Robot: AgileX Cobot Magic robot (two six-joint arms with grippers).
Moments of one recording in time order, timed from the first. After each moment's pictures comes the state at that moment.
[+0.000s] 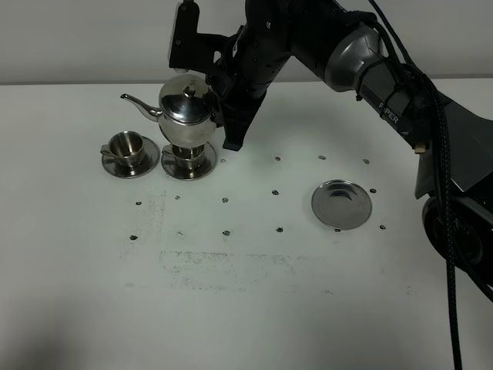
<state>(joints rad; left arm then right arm) 0.10 0.00 -0.46 -0.10 1.06 0.07 0.58 2.35 -2.34 0.06 1.13 -0.91</state>
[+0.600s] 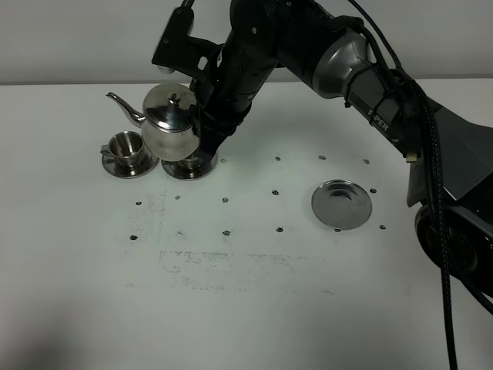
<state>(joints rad) 0.10 0.00 -0.46 -0.10 1.06 0.07 0.62 2.35 -2.34 0.11 1.18 -0.68</state>
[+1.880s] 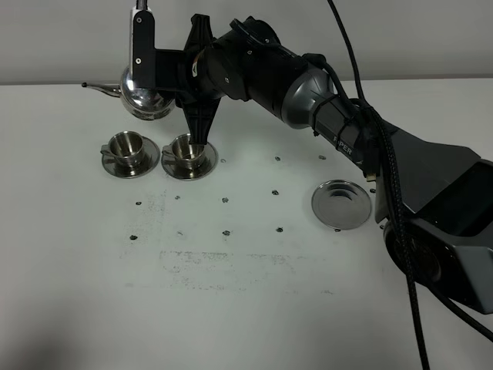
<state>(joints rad) 0.10 0.00 -0.46 -0.10 1.06 0.07 0.66 2.45 -2.34 -0.16 0.71 -0.92</state>
